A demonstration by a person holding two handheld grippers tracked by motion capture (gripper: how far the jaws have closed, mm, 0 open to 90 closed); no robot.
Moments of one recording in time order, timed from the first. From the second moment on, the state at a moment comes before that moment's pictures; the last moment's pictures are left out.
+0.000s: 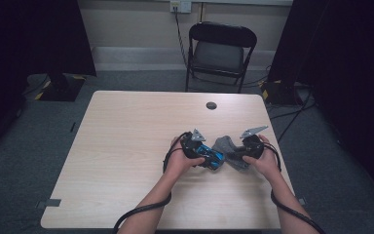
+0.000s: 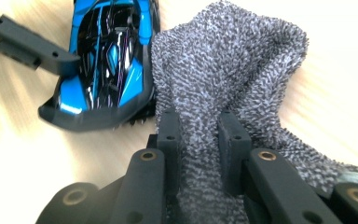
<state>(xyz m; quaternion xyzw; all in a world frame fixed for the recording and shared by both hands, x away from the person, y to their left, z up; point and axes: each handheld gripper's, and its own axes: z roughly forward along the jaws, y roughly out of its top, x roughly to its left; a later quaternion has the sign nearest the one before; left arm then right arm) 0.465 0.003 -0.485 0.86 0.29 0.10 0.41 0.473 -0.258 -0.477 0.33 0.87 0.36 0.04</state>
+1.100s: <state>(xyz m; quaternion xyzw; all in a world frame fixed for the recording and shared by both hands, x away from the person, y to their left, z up) 0.465 0.003 -0.484 0.86 0.29 0.10 0.41 0.445 -0.299 -0.443 0.38 0.83 0.41 0.05</state>
